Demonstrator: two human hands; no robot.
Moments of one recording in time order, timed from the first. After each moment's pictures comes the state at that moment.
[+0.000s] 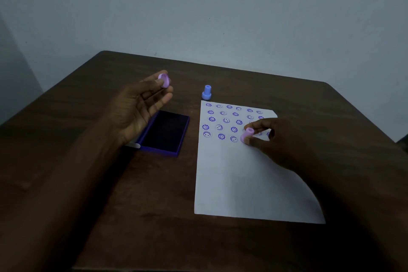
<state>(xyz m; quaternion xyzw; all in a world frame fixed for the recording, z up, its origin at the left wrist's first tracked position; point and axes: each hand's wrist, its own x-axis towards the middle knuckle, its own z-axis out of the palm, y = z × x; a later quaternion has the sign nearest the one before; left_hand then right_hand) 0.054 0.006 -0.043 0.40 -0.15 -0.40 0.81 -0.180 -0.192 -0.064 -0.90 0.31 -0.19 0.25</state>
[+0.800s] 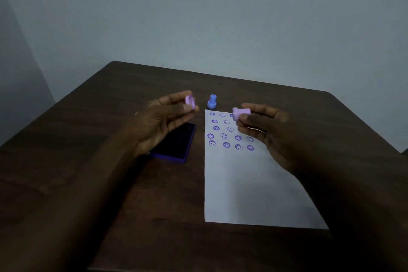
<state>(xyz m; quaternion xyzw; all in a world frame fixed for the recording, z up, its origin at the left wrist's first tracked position) 0.043 -0.004 -0.054 0.42 -0.24 -0.42 0.77 -0.153 -0.180 -0.042 -0.65 0.20 -0.26 0.68</state>
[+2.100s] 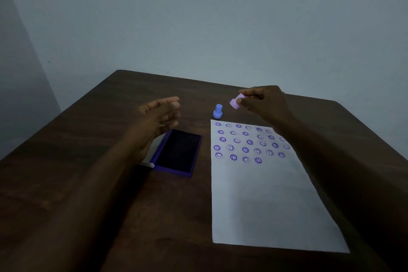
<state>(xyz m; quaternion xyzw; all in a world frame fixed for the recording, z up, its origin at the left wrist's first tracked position) 0.069 0.001 -0.054 0.56 -0.22 -0.29 0.75 -0.079 -0.235 -0.018 -0.83 0.27 -0.30 0.38</state>
